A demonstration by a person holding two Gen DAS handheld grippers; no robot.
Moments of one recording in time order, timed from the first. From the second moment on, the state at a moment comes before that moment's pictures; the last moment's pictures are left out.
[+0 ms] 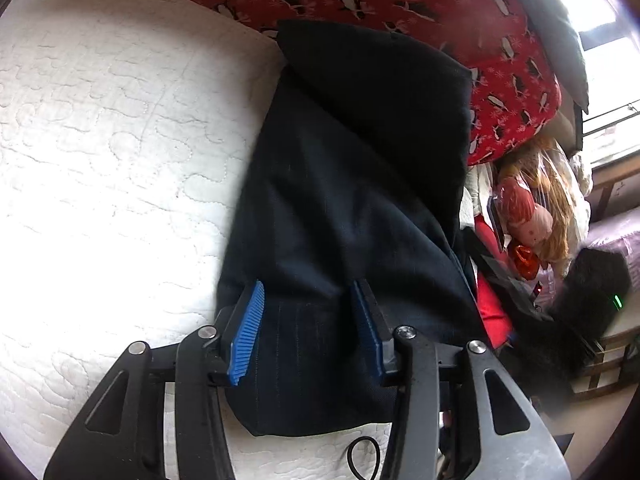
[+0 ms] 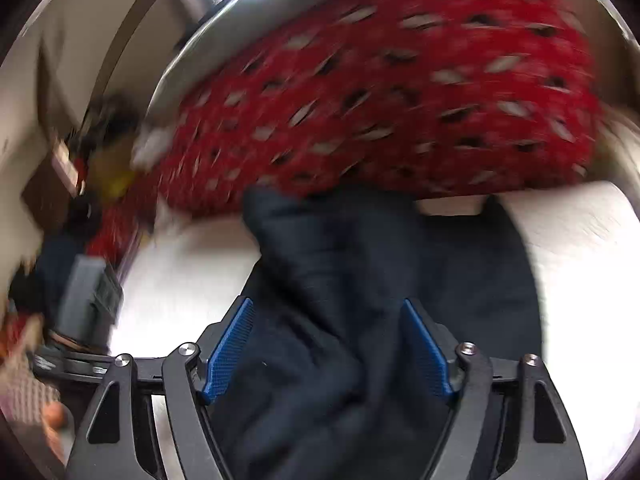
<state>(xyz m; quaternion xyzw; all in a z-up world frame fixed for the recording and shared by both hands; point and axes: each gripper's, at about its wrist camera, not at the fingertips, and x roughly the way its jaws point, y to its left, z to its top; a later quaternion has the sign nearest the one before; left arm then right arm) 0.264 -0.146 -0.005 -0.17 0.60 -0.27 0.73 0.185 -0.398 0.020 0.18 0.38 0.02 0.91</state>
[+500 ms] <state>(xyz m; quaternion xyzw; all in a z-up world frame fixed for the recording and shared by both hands) 0.211 -0.192 0.013 0.02 0.55 -0.31 0.78 0.135 -0.477 -0.045 0.41 0.38 -0.05 0.83</state>
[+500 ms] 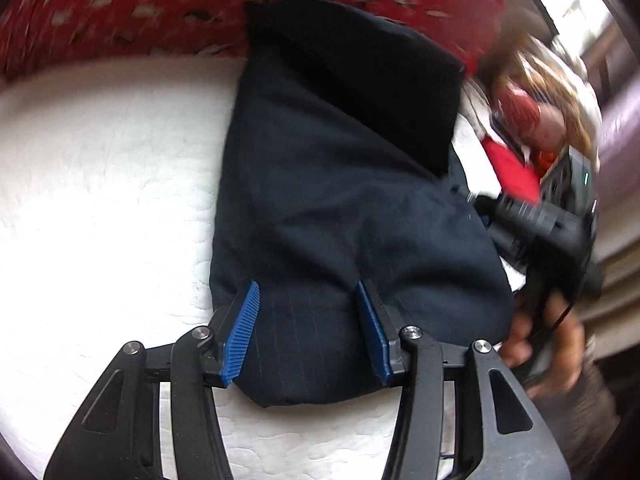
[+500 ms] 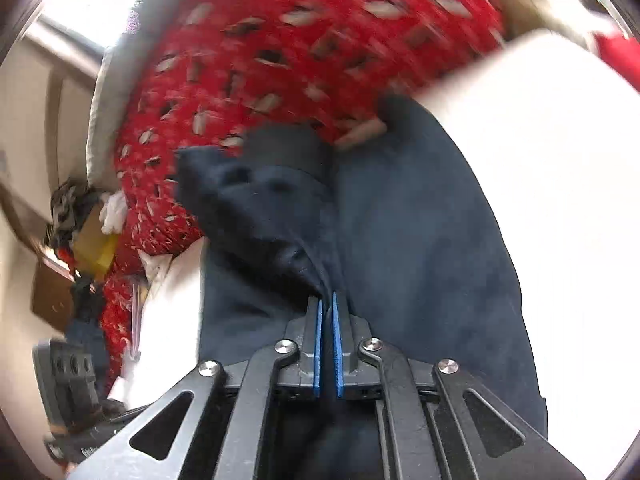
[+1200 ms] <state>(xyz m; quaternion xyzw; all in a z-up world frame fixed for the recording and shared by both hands) 0.255 -0.179 0.011 -0.09 0.56 -0.30 0.77 0.182 -0.490 0.024 0.39 0.30 0.04 0.87</state>
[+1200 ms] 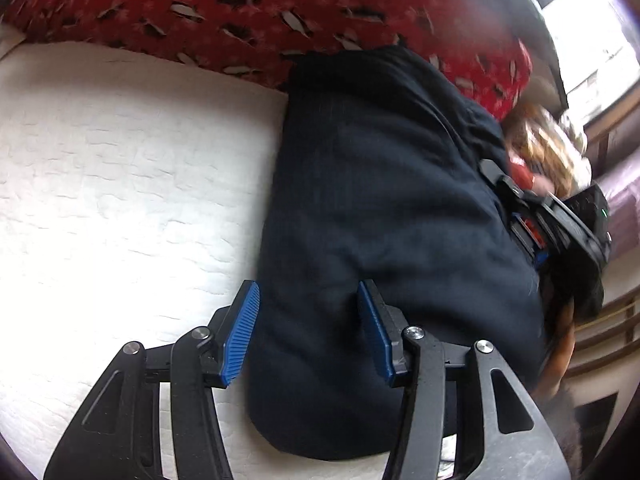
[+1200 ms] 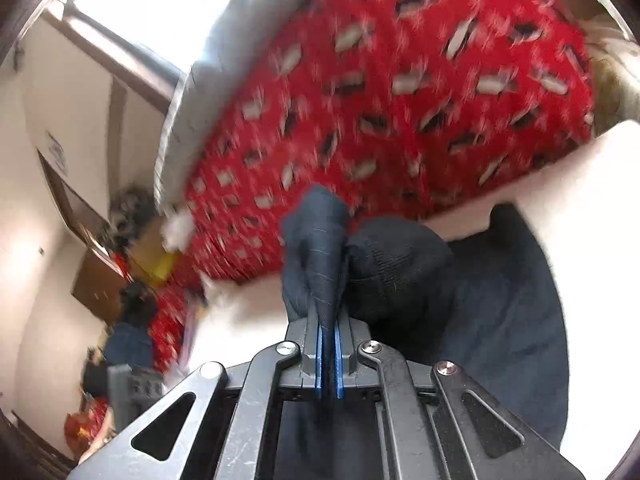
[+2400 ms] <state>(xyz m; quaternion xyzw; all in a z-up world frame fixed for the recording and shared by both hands) 0.235 -0.198 0.005 -0.07 0.59 -0.29 0.75 0.043 -0.531 -0.046 0.46 0.39 -0.04 0.80</state>
